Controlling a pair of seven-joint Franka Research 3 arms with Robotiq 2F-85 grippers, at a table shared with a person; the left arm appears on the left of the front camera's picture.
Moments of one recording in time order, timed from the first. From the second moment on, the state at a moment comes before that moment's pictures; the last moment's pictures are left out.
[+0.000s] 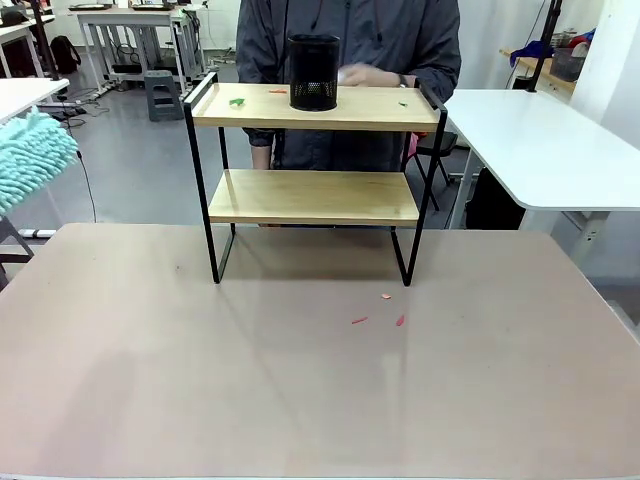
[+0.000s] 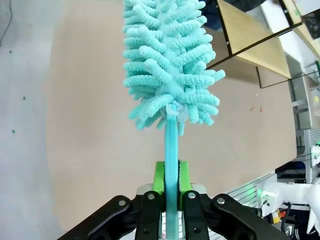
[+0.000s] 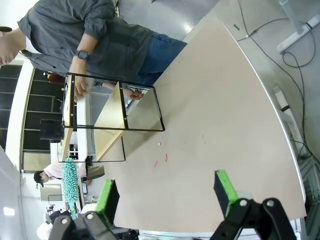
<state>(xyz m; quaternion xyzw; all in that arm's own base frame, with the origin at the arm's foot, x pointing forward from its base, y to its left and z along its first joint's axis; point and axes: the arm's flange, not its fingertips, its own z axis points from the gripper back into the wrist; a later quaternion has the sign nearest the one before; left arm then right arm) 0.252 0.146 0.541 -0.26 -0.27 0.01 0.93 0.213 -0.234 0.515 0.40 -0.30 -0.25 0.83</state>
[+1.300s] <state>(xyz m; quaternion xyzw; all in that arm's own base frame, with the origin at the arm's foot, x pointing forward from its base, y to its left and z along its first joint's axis) 0.248 0.141 0.541 -0.26 -0.26 0.00 0.93 0.213 -0.234 0.515 0.40 -0.30 -0.25 0.83</state>
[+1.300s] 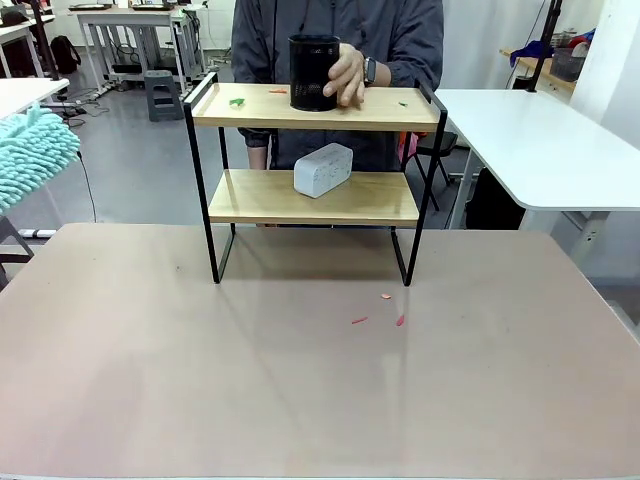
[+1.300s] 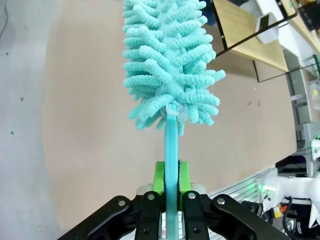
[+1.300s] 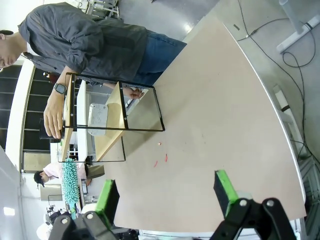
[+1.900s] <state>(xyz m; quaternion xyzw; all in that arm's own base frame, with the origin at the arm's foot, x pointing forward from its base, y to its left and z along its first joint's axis) 0.250 0.132 0.544 -0.26 -0.25 -0.01 0.93 0.213 -0.234 0.515 0.40 -0.30 -0.25 0.83</state>
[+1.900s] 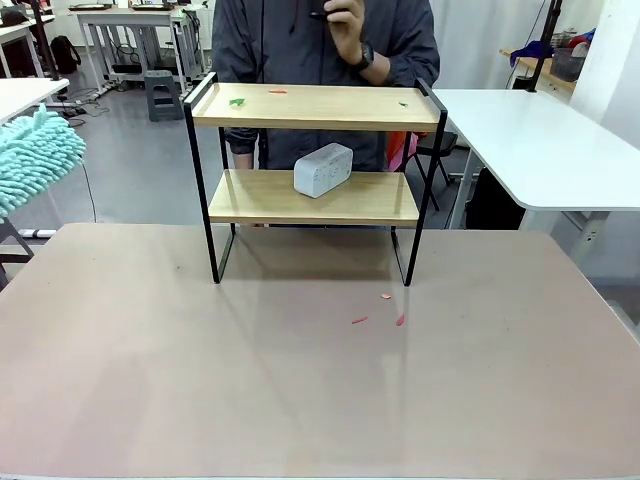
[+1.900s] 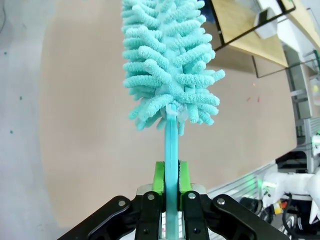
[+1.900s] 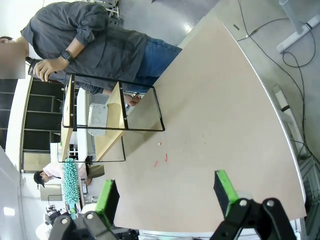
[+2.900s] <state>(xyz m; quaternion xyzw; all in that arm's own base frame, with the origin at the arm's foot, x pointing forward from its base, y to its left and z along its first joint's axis) 0.328 -0.080 0.696 -0.23 -0.30 -0.01 0.93 0.213 -0.234 0.515 0.40 -0.30 -0.25 0.83</state>
